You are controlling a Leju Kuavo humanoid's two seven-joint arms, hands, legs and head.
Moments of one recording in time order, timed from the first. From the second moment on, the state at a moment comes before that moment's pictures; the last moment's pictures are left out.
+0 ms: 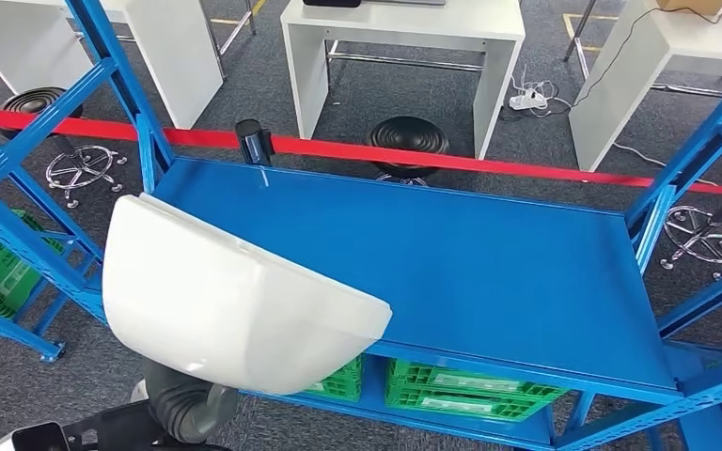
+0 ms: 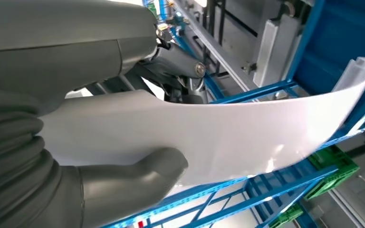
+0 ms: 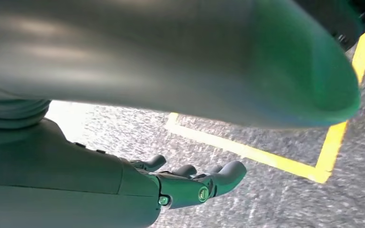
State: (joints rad) left arm -0.03 -0.03 -0.47 -1.88 0.12 -0.33 -0.69; right arm -0.07 0.05 -1.16 -0.21 1.30 0.11 -0.13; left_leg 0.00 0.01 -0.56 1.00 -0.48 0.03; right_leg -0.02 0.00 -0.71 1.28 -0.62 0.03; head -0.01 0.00
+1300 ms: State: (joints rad) left arm -0.12 0.02 -0.54 -1.81 0.14 -0.32 -0.69; right arm -0.07 0.05 -1.19 -0.21 1.24 0.13 -0.14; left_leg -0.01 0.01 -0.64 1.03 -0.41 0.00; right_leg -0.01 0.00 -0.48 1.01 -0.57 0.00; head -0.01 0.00
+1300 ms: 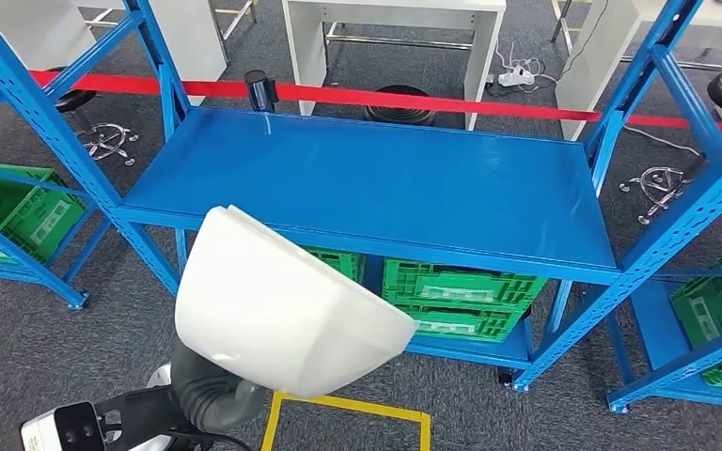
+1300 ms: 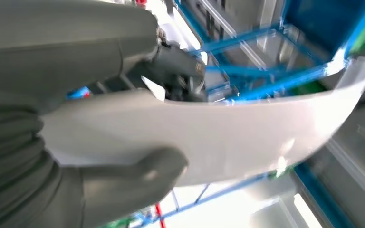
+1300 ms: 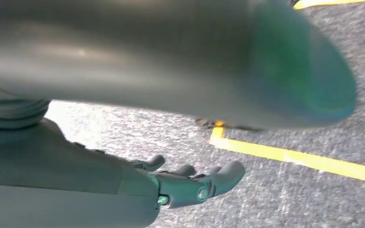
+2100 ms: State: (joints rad) left arm -0.15 0.06 -0.59 -1.78 0.16 -0.23 -0.67; right arm -0.07 0.06 -1.19 -0.20 1.28 0.18 -0.13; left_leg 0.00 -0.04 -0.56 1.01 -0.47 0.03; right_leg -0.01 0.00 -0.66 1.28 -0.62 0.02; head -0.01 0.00
